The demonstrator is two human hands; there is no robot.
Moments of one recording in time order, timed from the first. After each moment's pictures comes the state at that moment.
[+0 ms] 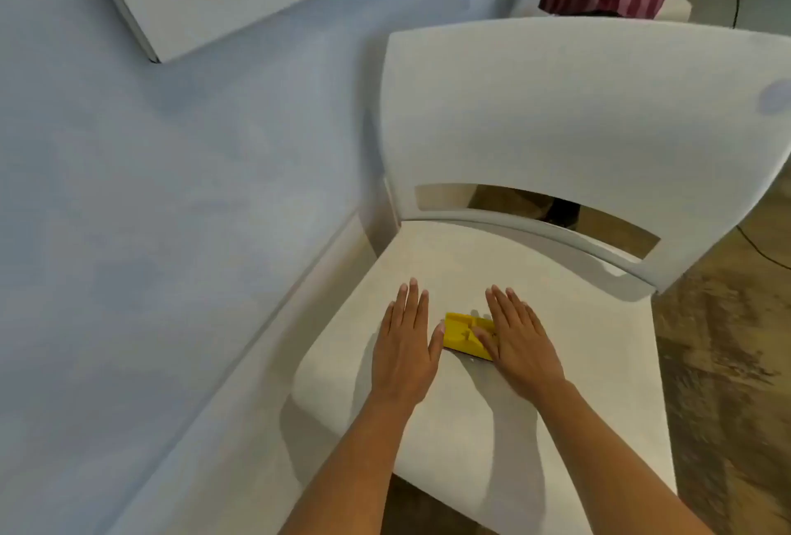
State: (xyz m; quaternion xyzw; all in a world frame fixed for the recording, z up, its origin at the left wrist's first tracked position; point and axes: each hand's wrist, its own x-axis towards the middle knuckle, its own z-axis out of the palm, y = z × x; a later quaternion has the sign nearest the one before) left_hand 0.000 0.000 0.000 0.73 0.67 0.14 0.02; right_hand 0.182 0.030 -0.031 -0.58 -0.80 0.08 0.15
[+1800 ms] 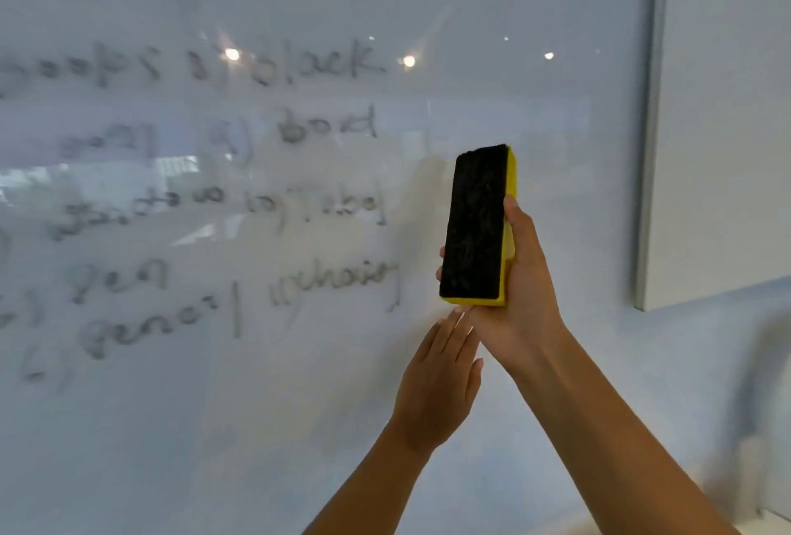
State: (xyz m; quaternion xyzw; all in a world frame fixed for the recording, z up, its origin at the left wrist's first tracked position) left_hand -0.234 -0.230 0.299 0.55 0.72 0.18 -0.37; right_hand -0.122 -0.199 0.442 0.03 -0.39 0.86 0.33
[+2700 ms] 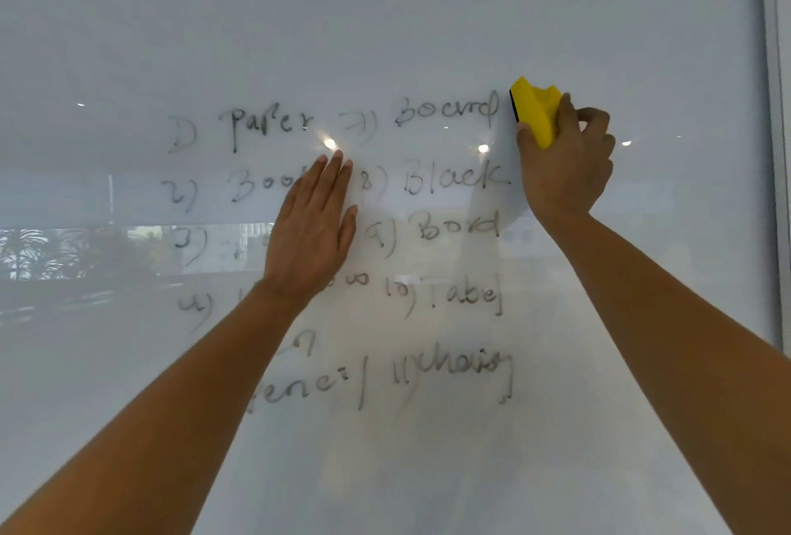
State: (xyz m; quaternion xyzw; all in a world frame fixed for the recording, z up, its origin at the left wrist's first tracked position) left_hand -0.341 -0.439 0.563 0.32 0.69 0.13 -0.64; right_hand -0.220 -0.195 0.628 -0.21 -0.64 0.13 0.72
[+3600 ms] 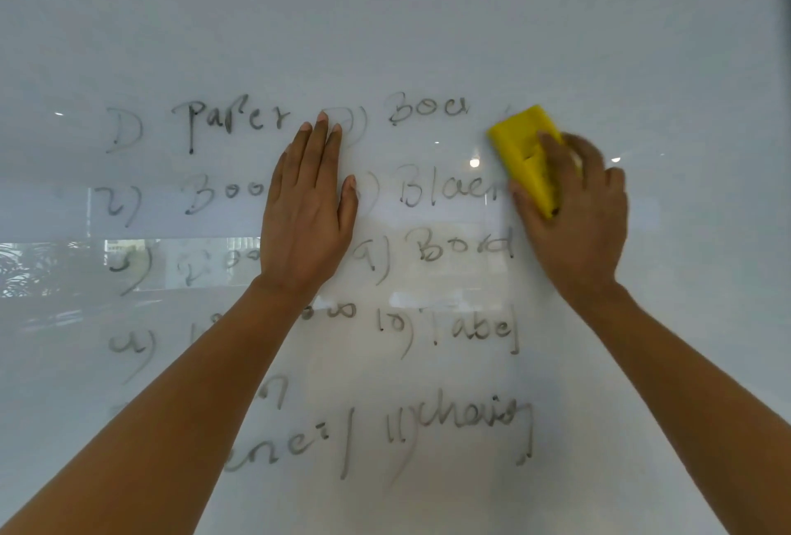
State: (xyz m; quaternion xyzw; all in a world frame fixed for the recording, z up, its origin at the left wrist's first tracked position) left_hand -0.368 -0.405 0.594 0.30 0.62 0.21 -0.70; right_hand -0.255 -0.162 0.585 -0.06 -0.62 -0.07 0.78
